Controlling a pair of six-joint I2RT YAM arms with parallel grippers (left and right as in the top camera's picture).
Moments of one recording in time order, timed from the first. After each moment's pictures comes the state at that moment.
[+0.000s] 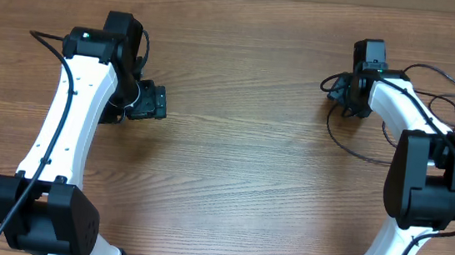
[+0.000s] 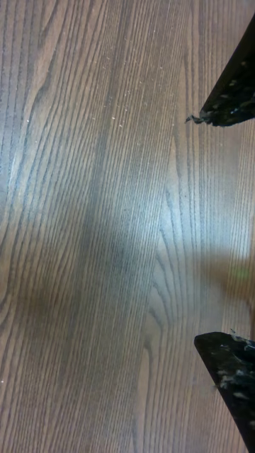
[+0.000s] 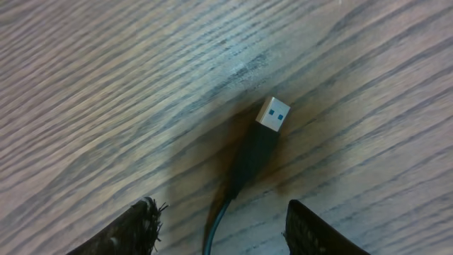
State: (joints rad) left arm -0.07 1.72 1.59 -1.41 0.03 -0.27; right arm 0.03 2.06 1.42 -0.58 0.08 0.53
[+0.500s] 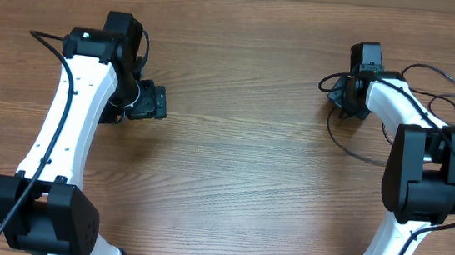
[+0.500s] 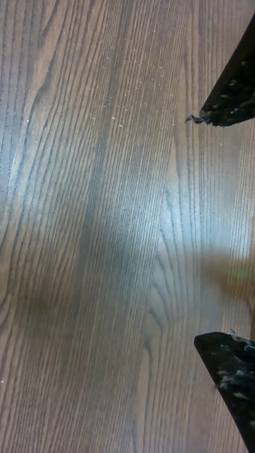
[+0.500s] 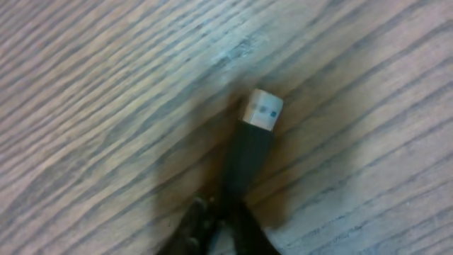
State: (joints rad) left arm -0.07 1.72 1.59 -1.41 0.03 -0.27; right arm 0.03 2.09 1.42 -0.58 0.09 0.58
